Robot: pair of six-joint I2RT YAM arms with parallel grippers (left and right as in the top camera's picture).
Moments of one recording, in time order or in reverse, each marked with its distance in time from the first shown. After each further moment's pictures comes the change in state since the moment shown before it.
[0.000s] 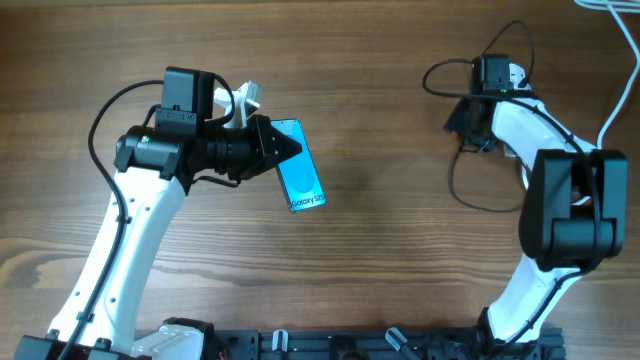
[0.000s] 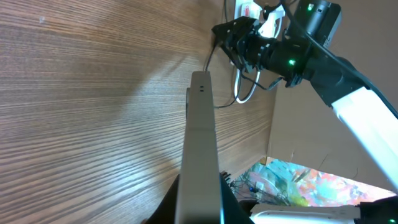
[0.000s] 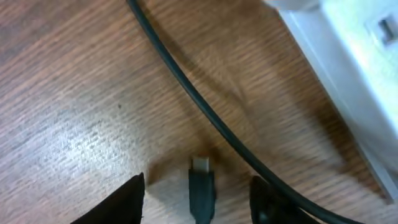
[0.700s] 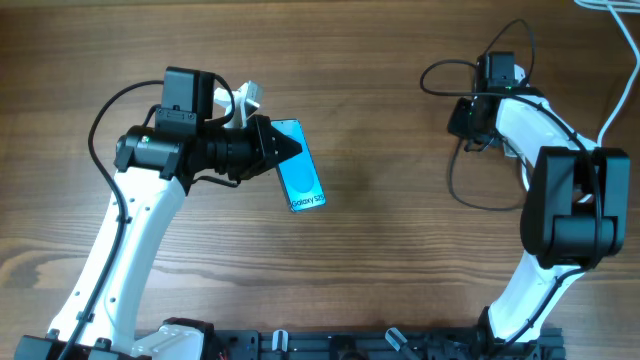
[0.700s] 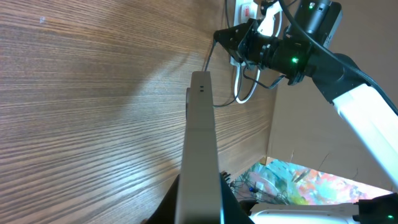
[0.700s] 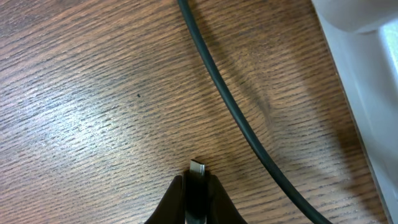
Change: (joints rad) left arm 0.000 0.000 0.000 0.000 0.000 -0.001; right arm -0.015 0.016 0.026 -0.027 -0.076 -0.167
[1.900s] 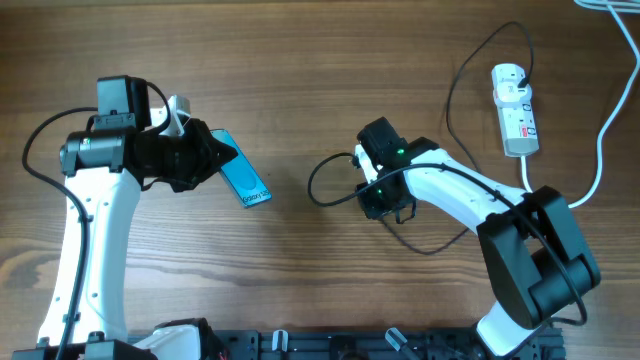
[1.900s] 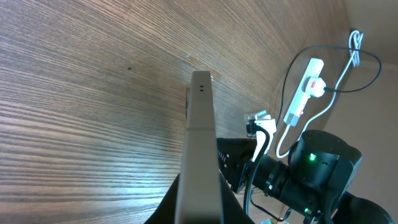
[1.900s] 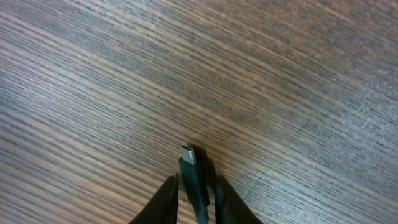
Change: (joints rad) left arm 0.276 0.000 0.001 -0.192 -0.168 0.035; right arm 0.543 -0.210 -0.269 -0.158 -0.190 -0.242
